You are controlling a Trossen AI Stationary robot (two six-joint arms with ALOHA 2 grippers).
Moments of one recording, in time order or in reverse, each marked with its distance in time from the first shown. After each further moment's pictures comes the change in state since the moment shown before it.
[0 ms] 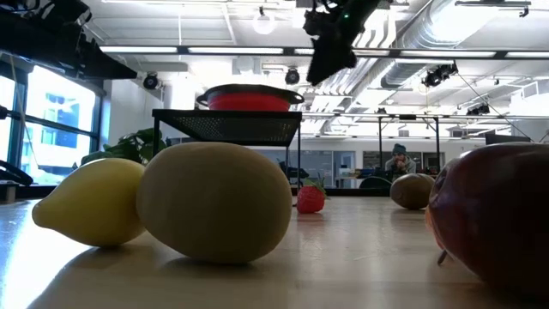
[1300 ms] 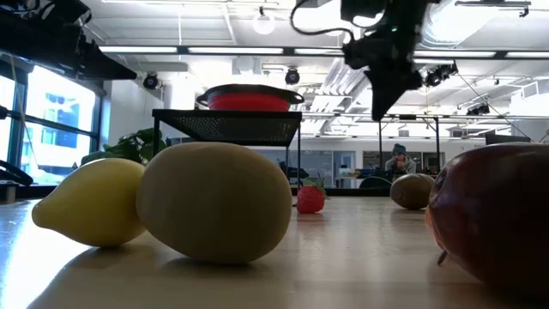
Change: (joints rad) left arm 0.000 0.000 0.000 -0.006 0.000 -0.004; right arm 0.236 -0.172 -0.408 -0.136 0.086 0.487
